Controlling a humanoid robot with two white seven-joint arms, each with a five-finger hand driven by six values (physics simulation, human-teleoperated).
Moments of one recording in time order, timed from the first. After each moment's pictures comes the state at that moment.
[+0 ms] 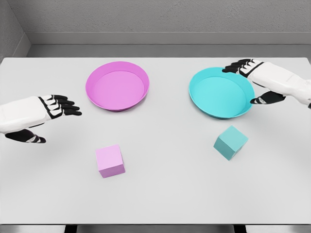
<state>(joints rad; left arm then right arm) -0.31 1.26 -0.55 -1.76 -0.21 -0.61 -0.17 -0.42 -0.74 0.21 -1.47 0.36 -0.61 0.51</state>
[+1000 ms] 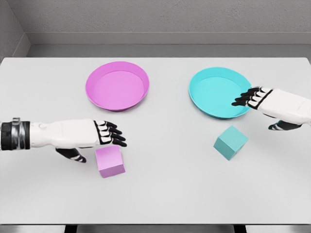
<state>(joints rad) -0.68 1.06 -1.00 -1.77 -0.21 -0.61 -0.32 -0.18 -0.91 0.13 -1.70 0.41 -0.61 0.55</state>
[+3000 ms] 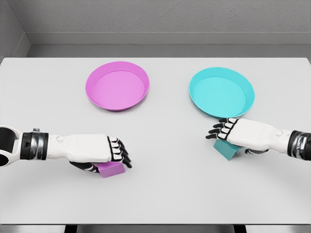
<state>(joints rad) -0.67 0.99 -1.07 -1.76 -0.30 -0.61 -0.34 -0.17 -0.81 0.28 -1.75 0.61 -0.61 0.58</state>
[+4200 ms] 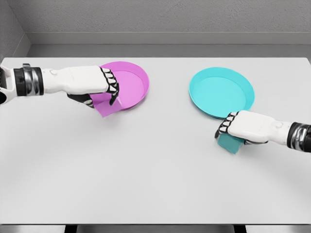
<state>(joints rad) -1.01 0.85 -1.06 -1.46 -0.30 -0.61 -0.35 -0.23 -0.79 0.27 -1.73 0.63 -0.61 0.61</state>
